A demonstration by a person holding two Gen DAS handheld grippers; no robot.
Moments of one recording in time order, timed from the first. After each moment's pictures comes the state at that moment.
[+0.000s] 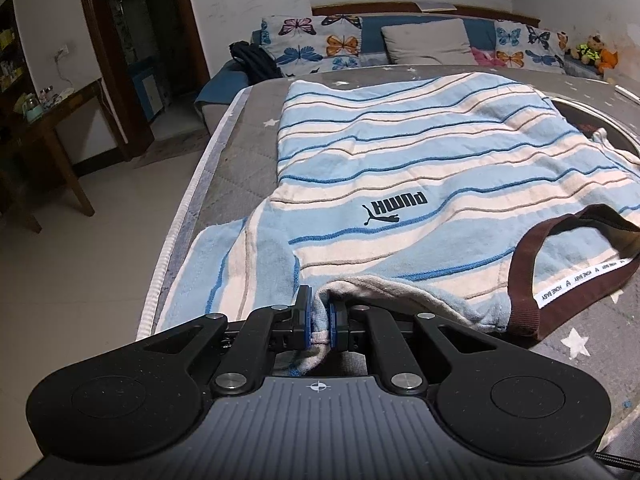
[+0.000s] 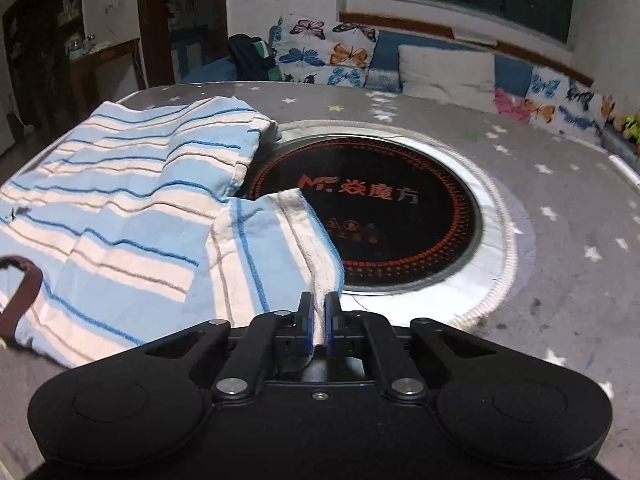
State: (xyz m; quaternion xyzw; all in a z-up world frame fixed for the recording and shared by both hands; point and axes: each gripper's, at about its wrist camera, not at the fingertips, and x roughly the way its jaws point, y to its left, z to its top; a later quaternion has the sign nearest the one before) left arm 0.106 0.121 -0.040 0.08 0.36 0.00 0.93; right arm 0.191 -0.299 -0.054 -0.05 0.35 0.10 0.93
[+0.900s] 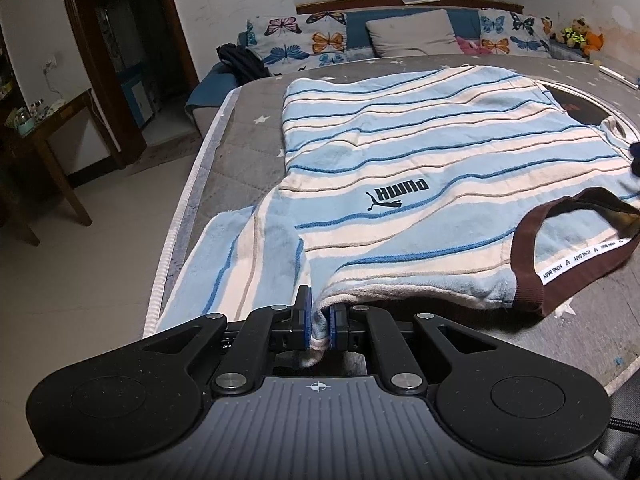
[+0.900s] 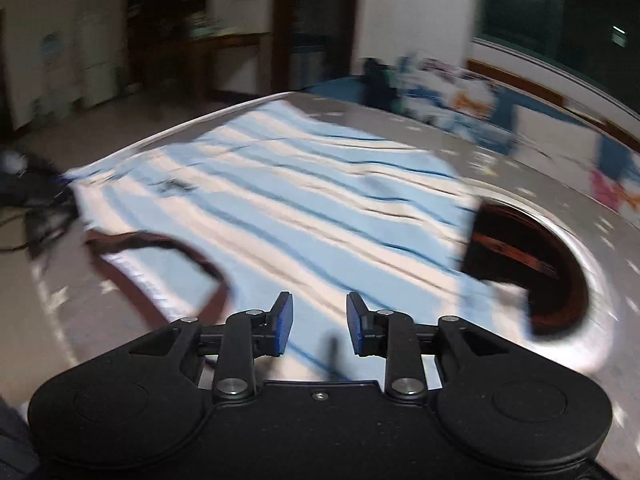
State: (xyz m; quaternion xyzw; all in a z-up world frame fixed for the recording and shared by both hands) left arm 0.086 0.119 -0.037 0.11 0.36 -0.01 0.93; right arm 0.136 -0.183 -0.026 -0.14 0.31 0.29 0.90
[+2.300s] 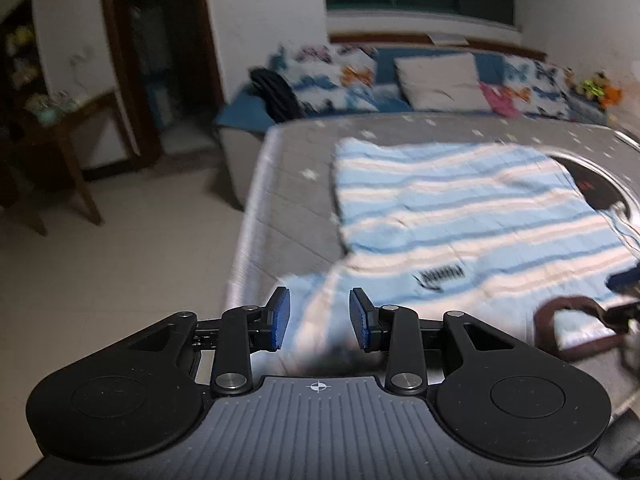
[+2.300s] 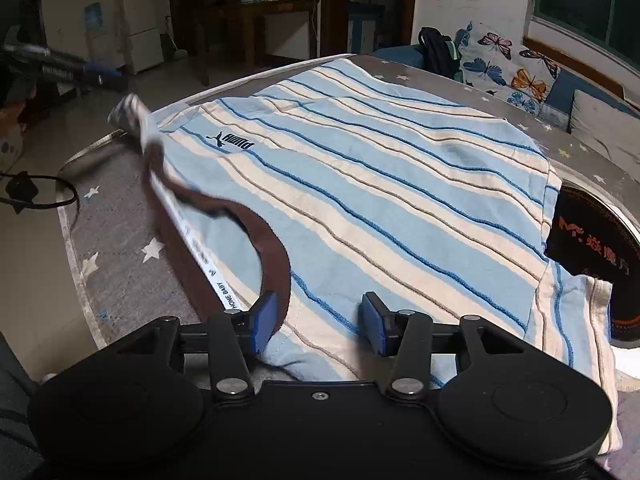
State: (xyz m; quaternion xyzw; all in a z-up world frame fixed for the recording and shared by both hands) left arm 0.083 0.176 0.043 0.05 0.31 0.02 0.95; right arm 0.142 -0.164 -0.047 -0.14 0.35 0.33 0.86
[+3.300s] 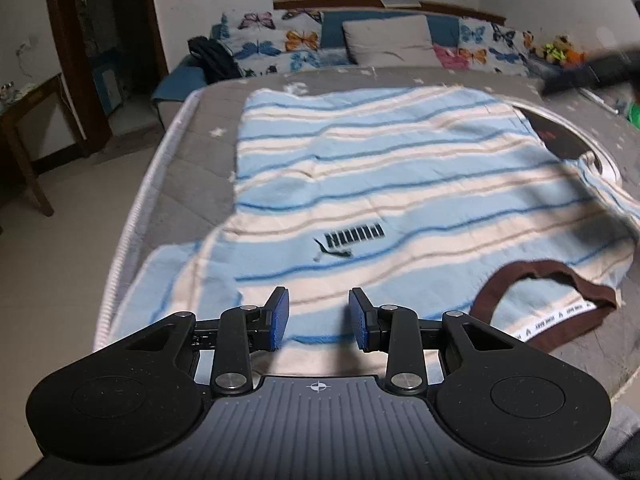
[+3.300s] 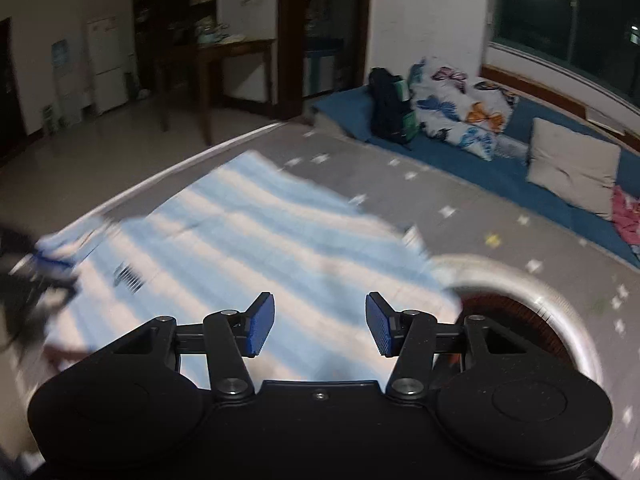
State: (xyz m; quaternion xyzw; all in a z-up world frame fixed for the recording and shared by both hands) left arm 0.120 0.107 -0.023 0.06 0.38 -0.07 0.92; right arm 0.284 -0.189 0.046 -0.12 0.31 0.28 0.90
